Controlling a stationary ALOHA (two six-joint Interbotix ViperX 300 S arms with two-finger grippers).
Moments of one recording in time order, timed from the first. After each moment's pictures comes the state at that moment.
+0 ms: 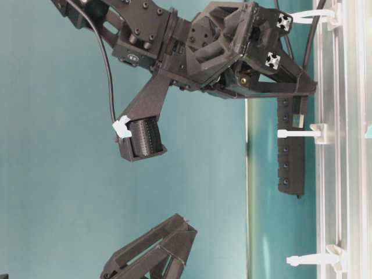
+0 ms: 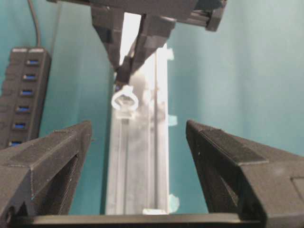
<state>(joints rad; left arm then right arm) 0.06 -0.36 0.86 0.01 -0.02 0.04 -0.03 0.14 0.47 -0.31 0.58 0.22</state>
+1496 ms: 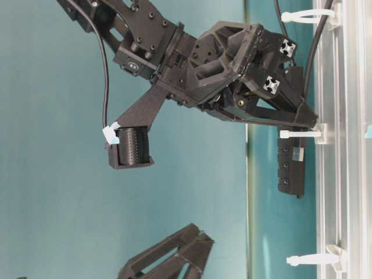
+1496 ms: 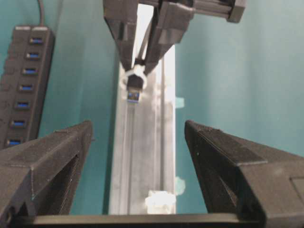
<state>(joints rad) 0.08 -0.35 0.89 0.01 -0.02 0.04 -0.03 0.17 0.47 -0.31 0.42 0.22</state>
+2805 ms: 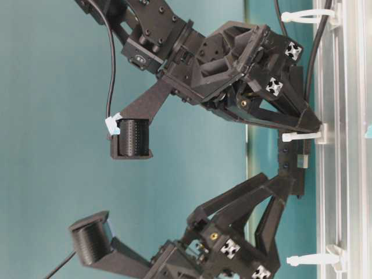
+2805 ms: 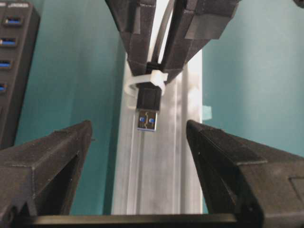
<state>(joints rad) 0.10 0.01 0.79 0.01 -0.23 0.03 -0.04 0.17 0.52 -0.31 0.30 0.24</state>
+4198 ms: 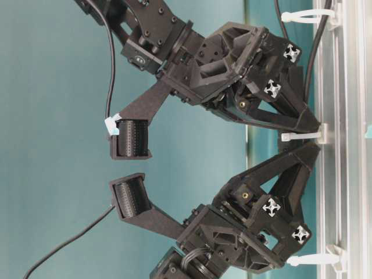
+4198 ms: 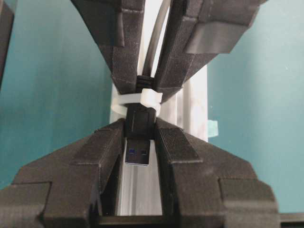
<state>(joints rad) 0.10 0.16 0.69 0.01 -0.23 0.04 -0.04 0.17 0.51 -0.30 0.30 0.25</state>
